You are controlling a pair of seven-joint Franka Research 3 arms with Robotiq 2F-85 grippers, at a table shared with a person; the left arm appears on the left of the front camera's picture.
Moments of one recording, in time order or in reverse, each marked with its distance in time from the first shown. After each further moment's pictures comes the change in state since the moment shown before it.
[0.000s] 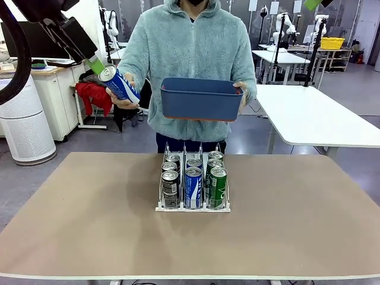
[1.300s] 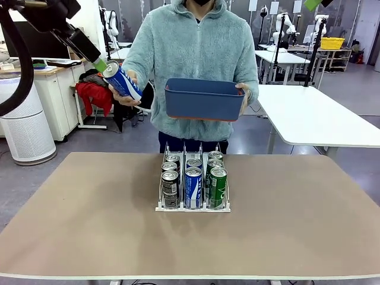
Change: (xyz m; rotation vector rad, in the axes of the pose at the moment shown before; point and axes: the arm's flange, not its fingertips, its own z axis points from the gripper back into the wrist) left arm -0.001 0.040 -0.033 0.114 -0.136 -0.022; right arm 0.000 0.000 0.000 0.000 0.000 0.000
